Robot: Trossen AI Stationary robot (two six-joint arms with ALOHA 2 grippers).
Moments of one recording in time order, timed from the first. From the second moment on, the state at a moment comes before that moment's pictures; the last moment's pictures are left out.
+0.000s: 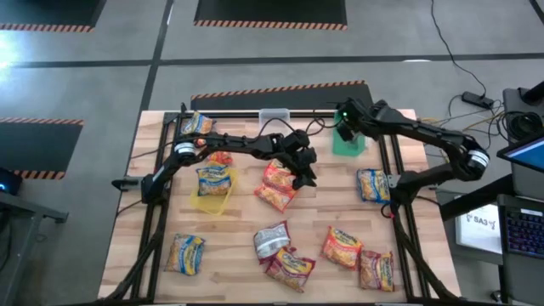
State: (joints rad) left arm 0.23 2.26 1.67 -0.14 0.59 -0.11; right arm -0.66 1.29 0.98 -0.81 0.54 0.25
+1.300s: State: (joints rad) left arm 0.09 1.77 1.18 -0.30 0.09 -0.06; right arm -0.06 1.19 0.81 -0.66 0.23 0.66
